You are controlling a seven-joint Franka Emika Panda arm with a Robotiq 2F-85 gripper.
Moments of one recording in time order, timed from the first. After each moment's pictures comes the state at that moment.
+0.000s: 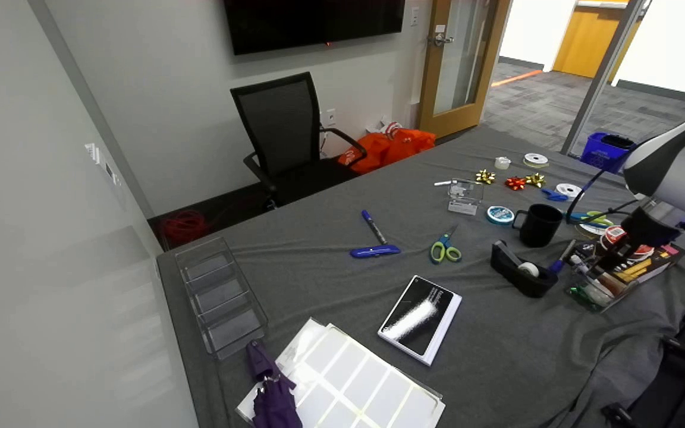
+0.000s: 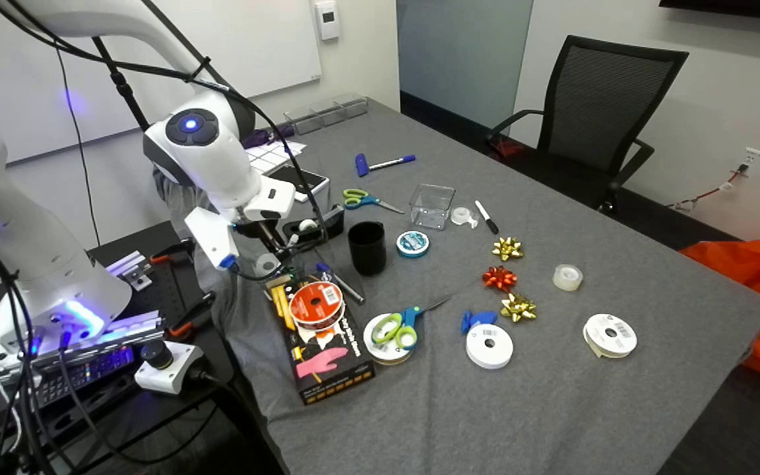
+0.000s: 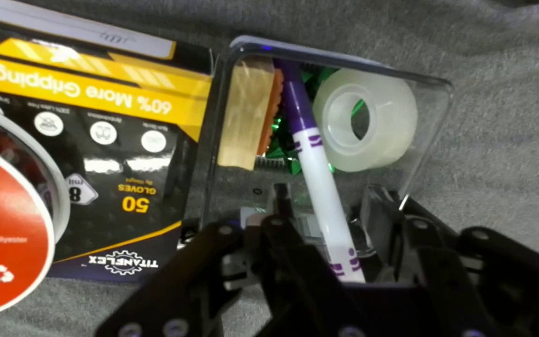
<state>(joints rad) 0.02 0.09 -0.33 -2.76 0.97 2.84 -1.33</state>
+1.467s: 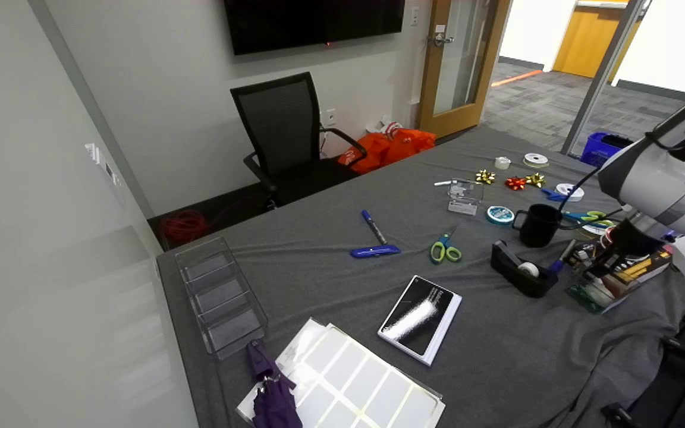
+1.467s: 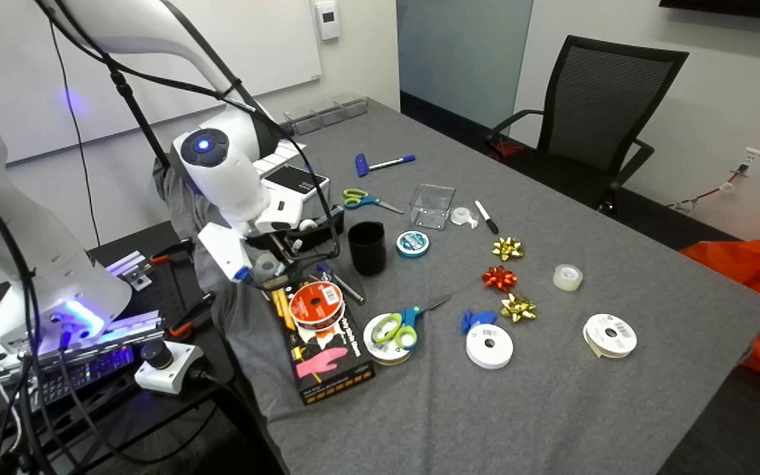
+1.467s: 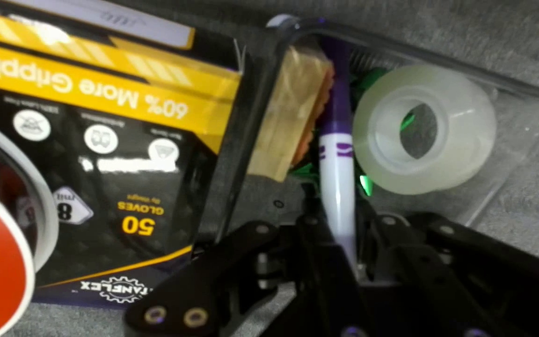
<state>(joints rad) 0.02 0.24 -0.29 -2.67 1.26 2.88 -1.63</state>
